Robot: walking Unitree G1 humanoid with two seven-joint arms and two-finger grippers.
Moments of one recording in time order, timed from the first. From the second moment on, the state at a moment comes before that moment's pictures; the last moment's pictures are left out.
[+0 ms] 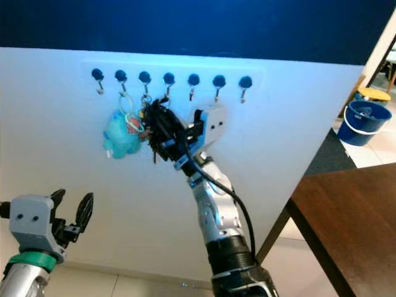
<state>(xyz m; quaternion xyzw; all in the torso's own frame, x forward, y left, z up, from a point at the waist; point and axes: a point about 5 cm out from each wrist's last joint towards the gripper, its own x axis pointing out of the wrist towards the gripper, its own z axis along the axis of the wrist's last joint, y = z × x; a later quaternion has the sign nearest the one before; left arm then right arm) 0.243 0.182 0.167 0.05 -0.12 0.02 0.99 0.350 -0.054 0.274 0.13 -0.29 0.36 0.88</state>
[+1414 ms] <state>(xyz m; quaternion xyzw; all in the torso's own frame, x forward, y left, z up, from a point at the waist) 0.243 0.181 0.167 0.05 -0.11 0.01 0.99 0.343 -0.044 0.304 0.18 -0.27 0.39 0.86</state>
